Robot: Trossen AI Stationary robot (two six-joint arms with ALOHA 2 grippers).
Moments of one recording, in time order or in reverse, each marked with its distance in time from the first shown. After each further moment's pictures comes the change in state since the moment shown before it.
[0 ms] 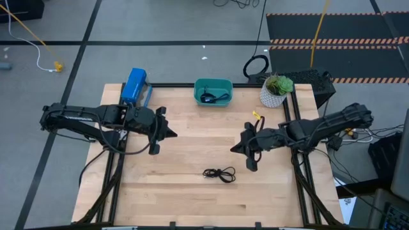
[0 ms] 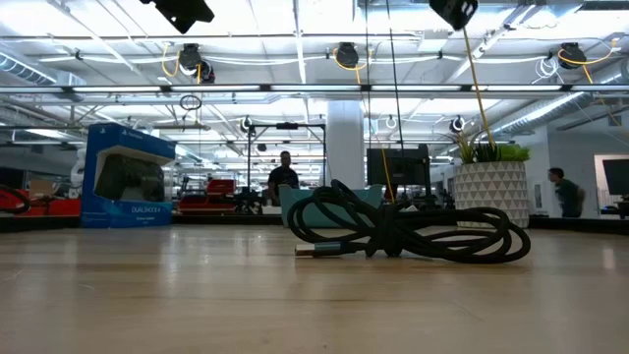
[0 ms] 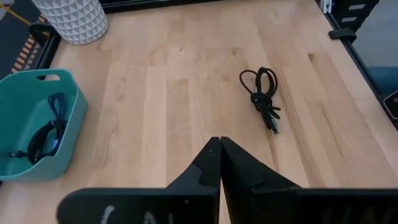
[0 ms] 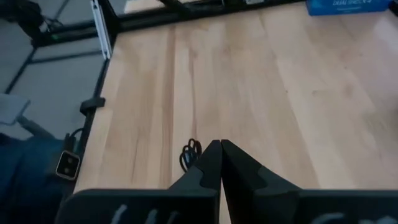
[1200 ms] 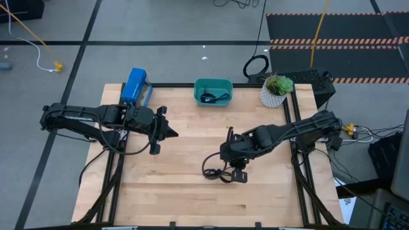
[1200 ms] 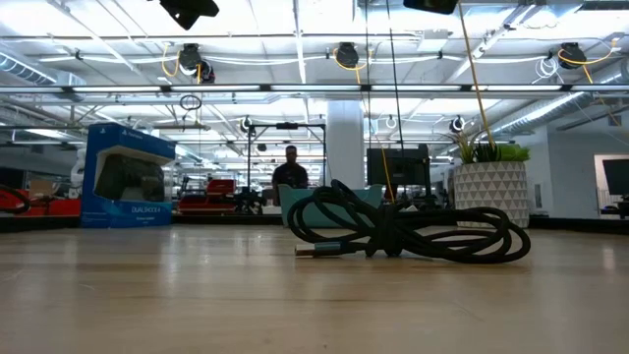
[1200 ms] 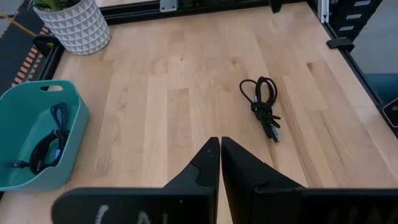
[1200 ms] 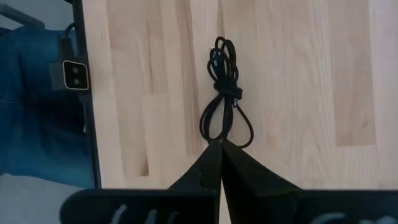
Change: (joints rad) left arm 0.000 0.000 0.000 0.034 0.000 0.009; right arm 0.011 0.500 0.614 -0.691 -0.239 0.078
